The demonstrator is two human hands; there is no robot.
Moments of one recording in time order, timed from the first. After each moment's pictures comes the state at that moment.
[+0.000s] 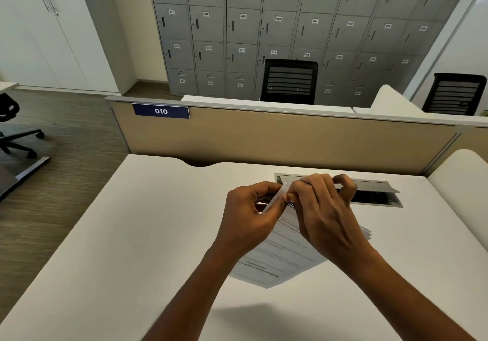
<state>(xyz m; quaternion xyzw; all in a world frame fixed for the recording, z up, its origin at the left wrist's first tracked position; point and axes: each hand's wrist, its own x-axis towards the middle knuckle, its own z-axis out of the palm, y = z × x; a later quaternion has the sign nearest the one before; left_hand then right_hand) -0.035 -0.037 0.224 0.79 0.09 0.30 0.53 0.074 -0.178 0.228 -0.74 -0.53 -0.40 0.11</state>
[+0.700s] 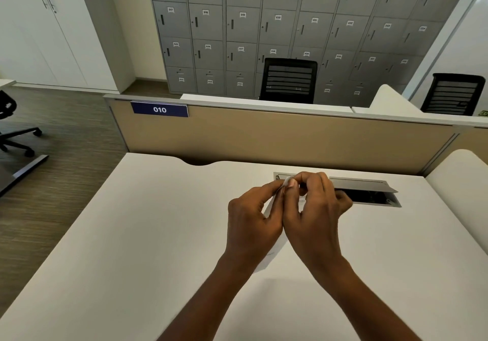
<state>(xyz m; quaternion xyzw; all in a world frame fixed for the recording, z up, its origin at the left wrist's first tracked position) -0.027 -0.057 0.210 0.78 0.09 0.49 0.38 0.032 -0.145 0.236 -0.83 -0.29 -0.25 0.40</state>
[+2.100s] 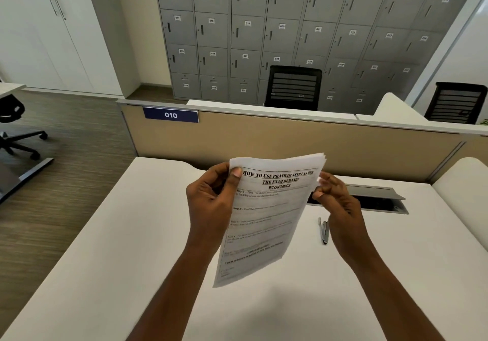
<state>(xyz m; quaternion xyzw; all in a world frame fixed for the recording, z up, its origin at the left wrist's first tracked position) -0.064 0.015 0.233 0.57 0.19 0.45 0.66 0.079 -0.164 0.214 -0.67 -0.28 0.08 0.68</state>
